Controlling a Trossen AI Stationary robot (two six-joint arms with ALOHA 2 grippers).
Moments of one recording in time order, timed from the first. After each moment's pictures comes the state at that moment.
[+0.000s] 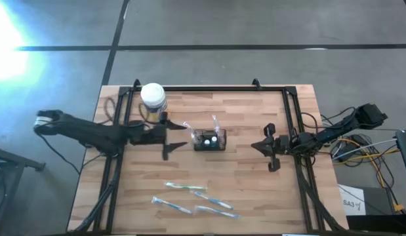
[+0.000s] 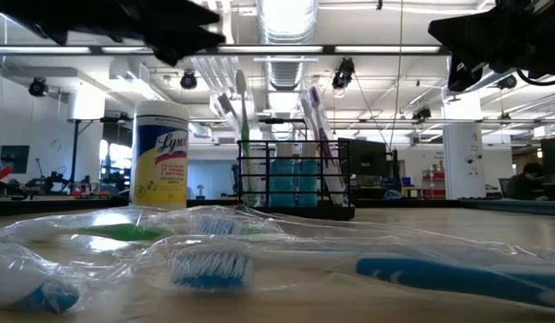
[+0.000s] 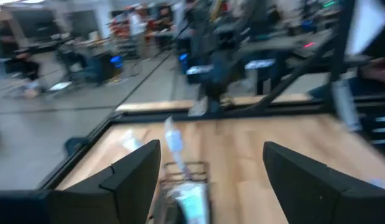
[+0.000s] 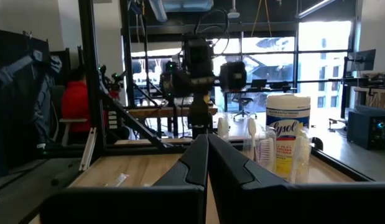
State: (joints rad) left arm -0.08 0.97 0.49 0.46 -0.16 0.07; right arm 0.34 0.85 0.01 1.07 0.34 -0.01
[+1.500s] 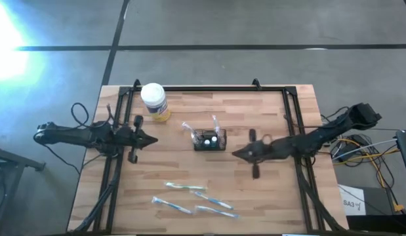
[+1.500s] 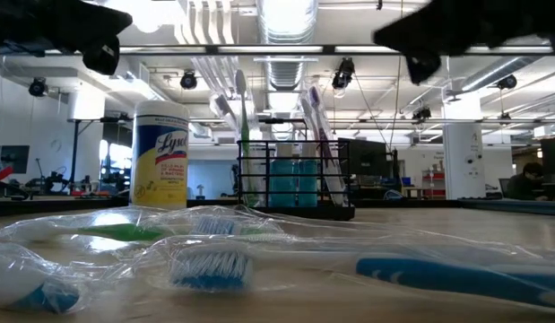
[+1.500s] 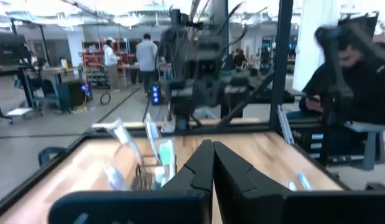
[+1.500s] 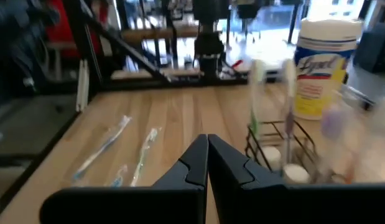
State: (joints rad) left arm -0.11 0.32 0.21 0.14 -0.05 0.01; right arm 0.34 1.14 0.43 0.54 0.34 0.15
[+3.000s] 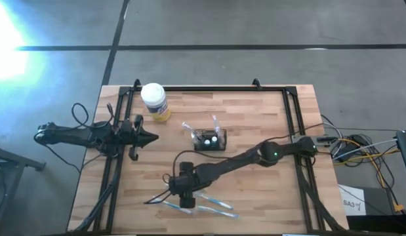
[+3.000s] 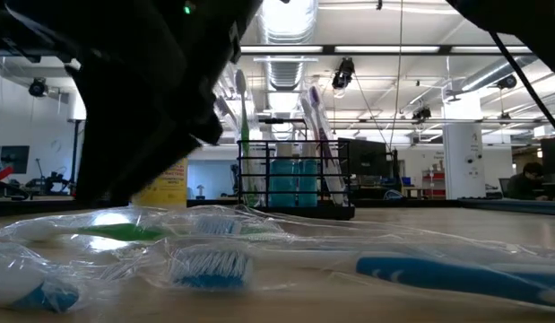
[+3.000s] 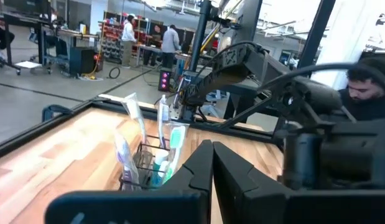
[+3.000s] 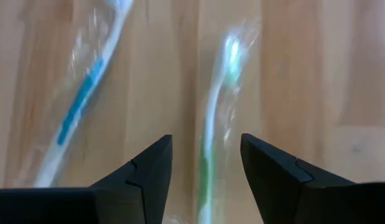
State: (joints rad) left arm -0.11 0.30 0.21 0.09 -0.14 -0.22; right arm 0.31 2.59 2.36 -0.85 0.09 0.28
